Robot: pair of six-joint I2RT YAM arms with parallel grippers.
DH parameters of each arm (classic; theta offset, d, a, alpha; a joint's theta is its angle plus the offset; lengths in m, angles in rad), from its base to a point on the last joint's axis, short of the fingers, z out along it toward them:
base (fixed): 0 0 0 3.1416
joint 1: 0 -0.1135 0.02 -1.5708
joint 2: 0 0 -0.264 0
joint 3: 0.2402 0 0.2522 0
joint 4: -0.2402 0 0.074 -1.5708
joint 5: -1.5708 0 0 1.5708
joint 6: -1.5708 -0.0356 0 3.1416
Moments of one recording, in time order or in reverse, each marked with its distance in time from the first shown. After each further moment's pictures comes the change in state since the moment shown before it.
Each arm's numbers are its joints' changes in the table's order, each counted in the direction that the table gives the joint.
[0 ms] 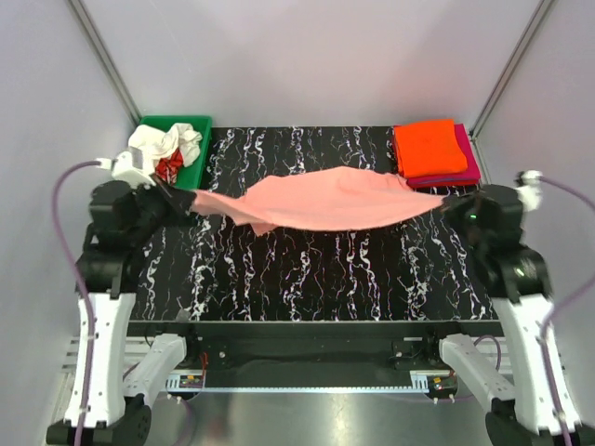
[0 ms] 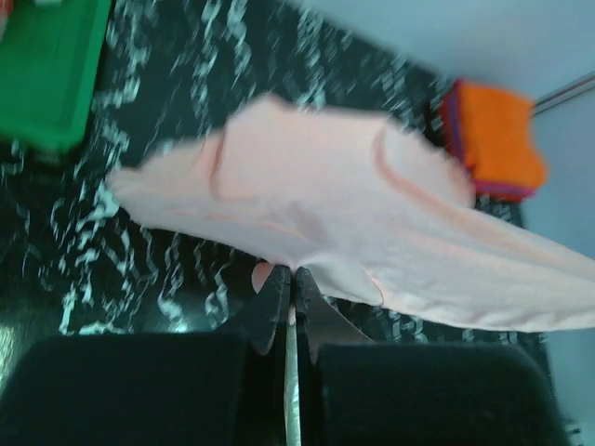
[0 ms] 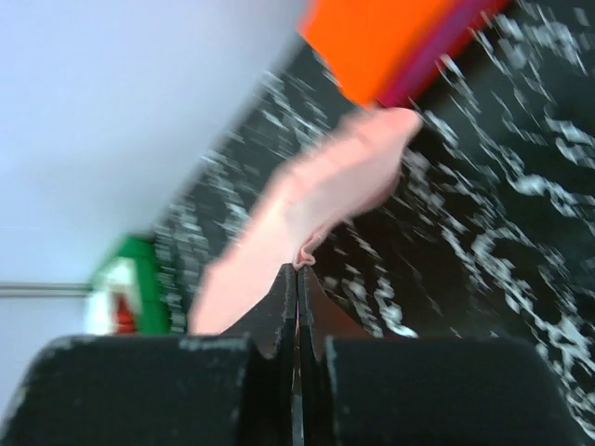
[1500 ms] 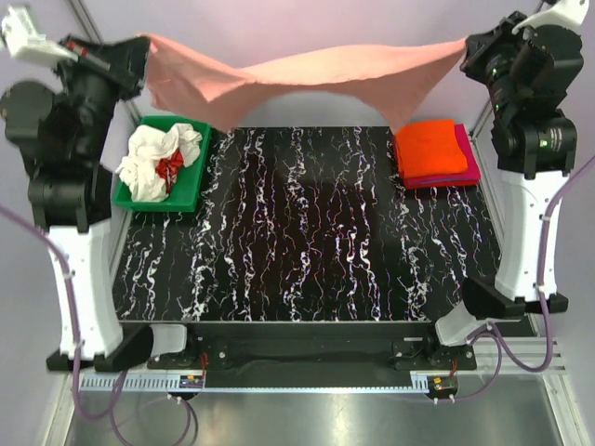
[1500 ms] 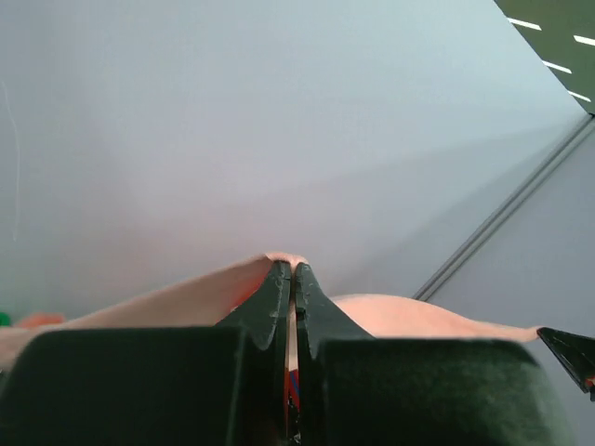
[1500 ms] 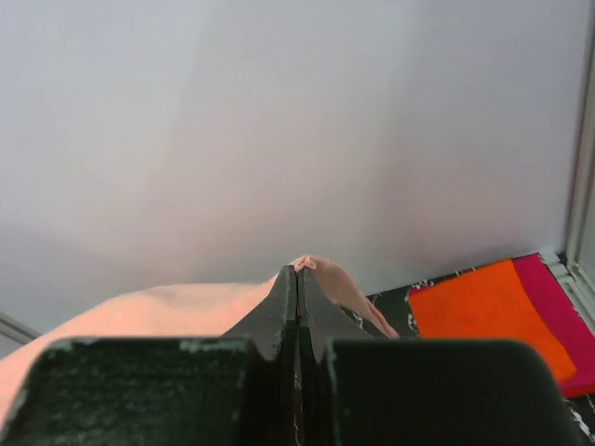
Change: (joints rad) left arm -0.013 -0.579 1.039 0.249 0.042 0.157; right arm 0.035 -0.837 1.334 0.098 0.145 0.530
